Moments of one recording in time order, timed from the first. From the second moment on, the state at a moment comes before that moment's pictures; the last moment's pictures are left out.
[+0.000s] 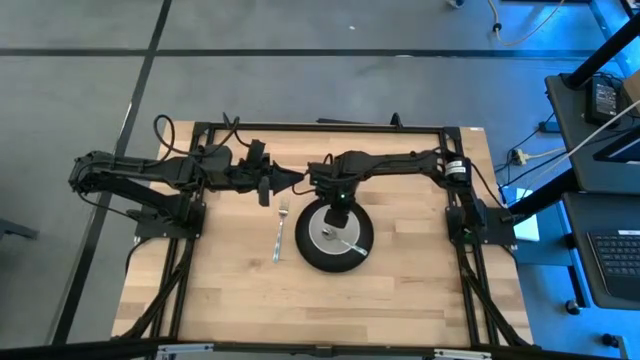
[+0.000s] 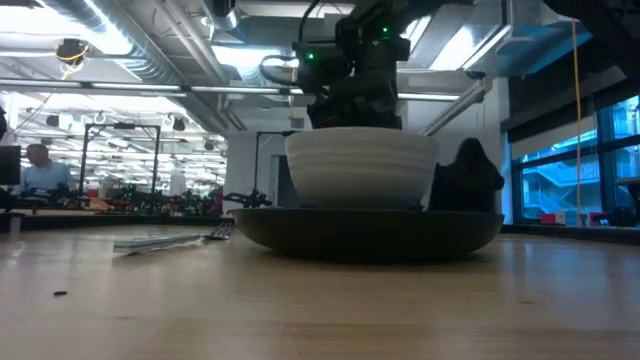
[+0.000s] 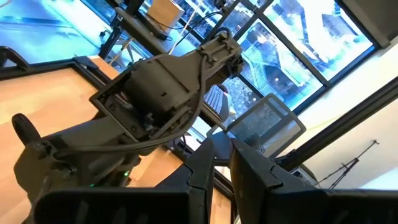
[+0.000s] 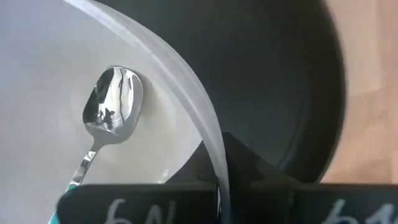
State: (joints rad) left arm -0.03 1.06 0.96 0.04 -0.14 -0.75; right arm -0.14 2.09 1.69 -1.09 -0.26 0.20
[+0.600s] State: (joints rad) left arm -0.03 1.06 0.96 0.04 -0.14 -0.75; right arm -0.15 2.09 1.65 -1.02 -0.29 0.21
